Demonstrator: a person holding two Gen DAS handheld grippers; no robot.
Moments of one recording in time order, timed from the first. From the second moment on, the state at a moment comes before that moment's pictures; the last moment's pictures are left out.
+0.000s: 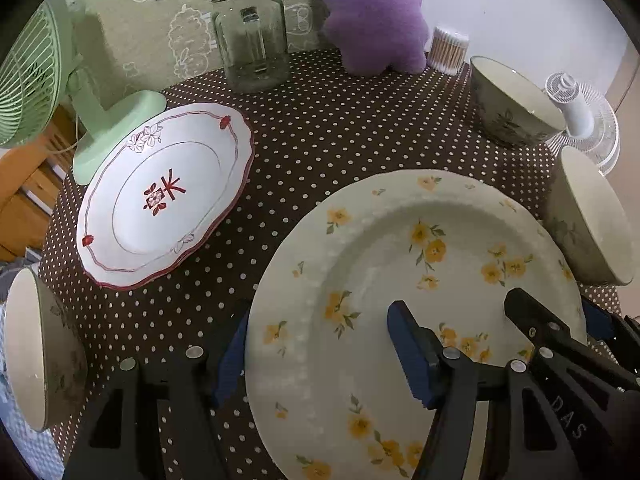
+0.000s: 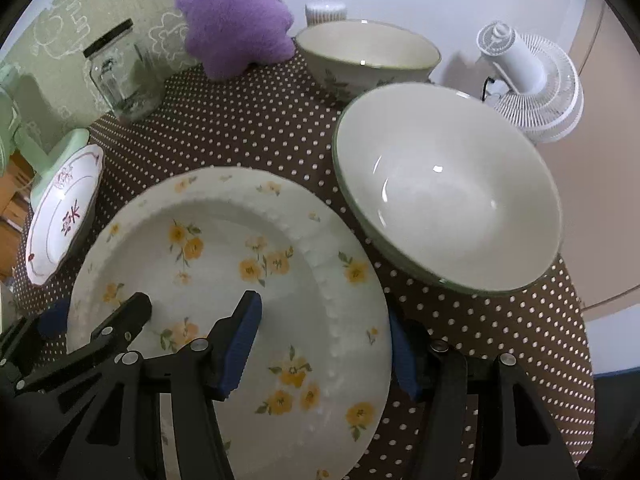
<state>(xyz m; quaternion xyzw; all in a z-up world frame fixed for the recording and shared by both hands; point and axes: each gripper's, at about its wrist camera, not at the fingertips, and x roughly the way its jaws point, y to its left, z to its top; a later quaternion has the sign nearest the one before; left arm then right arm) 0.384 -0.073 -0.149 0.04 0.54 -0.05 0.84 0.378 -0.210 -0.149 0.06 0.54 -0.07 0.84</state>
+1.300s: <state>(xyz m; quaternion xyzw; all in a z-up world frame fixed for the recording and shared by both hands) 0.239 -0.036 -0.085 -0.04 0.51 0.03 0.86 0.268 -0.187 -0.069 0.01 0.51 0.05 0.86</state>
